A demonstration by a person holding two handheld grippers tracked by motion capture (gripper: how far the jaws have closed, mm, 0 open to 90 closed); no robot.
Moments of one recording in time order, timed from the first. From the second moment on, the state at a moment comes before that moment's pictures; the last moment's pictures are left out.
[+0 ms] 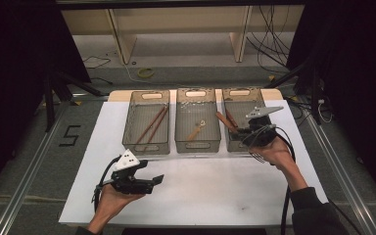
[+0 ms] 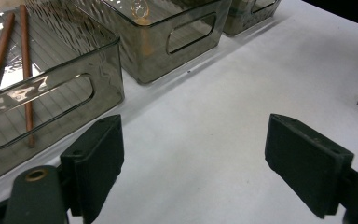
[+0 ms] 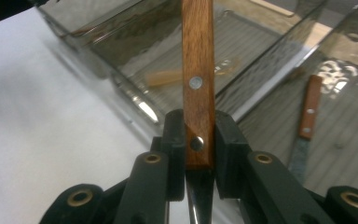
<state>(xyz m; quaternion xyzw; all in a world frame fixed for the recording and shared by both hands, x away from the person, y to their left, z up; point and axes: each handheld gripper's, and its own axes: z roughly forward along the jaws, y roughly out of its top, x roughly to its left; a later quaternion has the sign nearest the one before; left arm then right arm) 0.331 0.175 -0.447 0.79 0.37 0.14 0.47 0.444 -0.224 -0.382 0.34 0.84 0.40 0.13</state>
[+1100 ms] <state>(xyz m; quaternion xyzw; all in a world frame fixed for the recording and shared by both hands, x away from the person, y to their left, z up) 0.324 0.187 -0.457 0.77 0.38 0.16 0.49 0.535 -0.242 -0.377 0.46 0.80 0.35 0.15</state>
